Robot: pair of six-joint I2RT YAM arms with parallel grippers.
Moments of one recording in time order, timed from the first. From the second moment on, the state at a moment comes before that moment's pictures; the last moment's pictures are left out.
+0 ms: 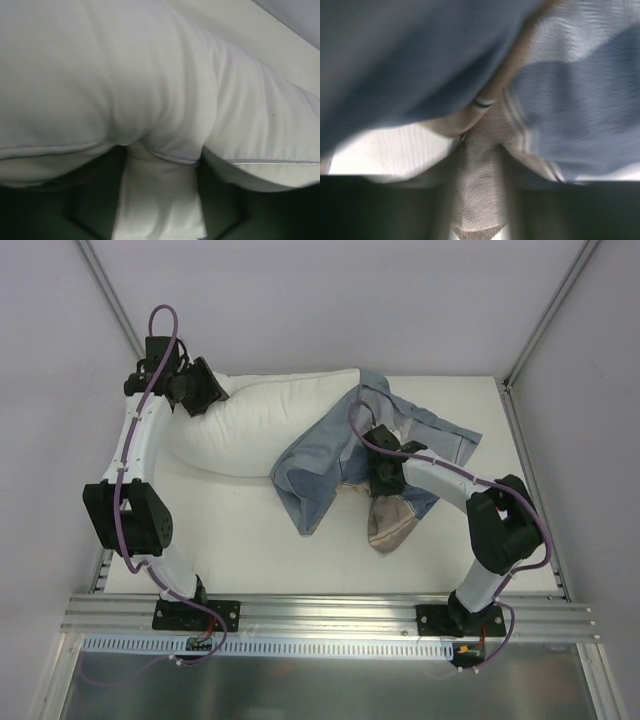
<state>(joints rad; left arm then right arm) 0.04 1.70 1.70 -0.78 0.25 -0.50 0.59 1.70 1.17 -0.66 0.24 0.46</state>
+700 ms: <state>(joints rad) 0.02 1.78 1.70 -0.69 0.21 -0.56 0.33 1.02 0.97 -0.72 0.38 0.48</state>
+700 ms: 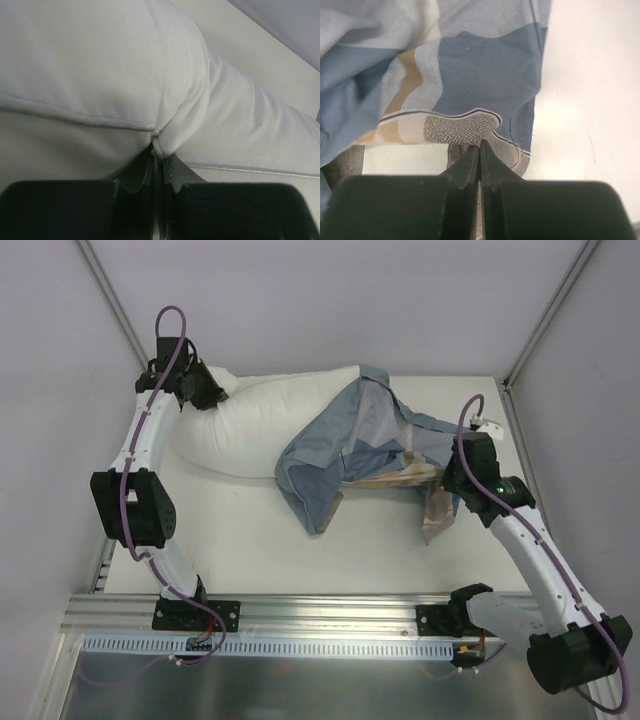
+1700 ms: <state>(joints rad) 0.19 1.91 1.97 -1.04 0.03 -0.53 -0.13 0.83 1.36 -1.00 0.50 0.40</state>
